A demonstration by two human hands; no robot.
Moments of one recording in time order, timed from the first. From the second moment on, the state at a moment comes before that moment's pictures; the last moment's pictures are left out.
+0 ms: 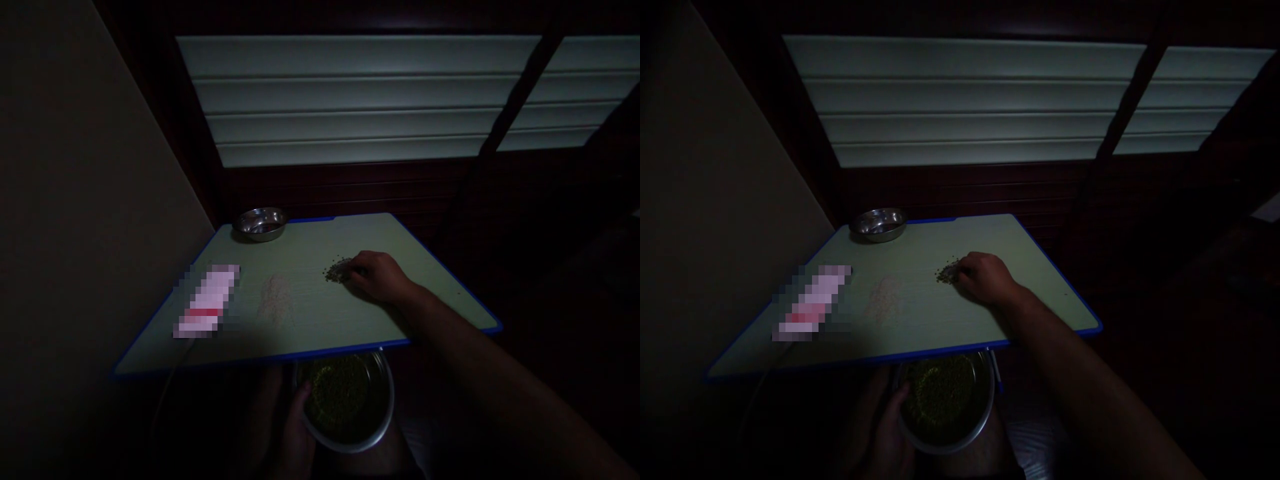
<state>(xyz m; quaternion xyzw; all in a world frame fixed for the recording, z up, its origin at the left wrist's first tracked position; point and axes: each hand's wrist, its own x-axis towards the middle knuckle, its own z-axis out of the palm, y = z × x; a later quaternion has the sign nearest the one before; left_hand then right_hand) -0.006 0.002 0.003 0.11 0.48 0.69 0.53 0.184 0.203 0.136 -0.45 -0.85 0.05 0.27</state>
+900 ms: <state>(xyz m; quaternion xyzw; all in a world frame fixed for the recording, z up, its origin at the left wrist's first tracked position) -0.003 0.003 0.003 0.09 0.50 0.69 0.51 0.205 0.205 0.141 -0.41 -0.76 0.34 0.36</state>
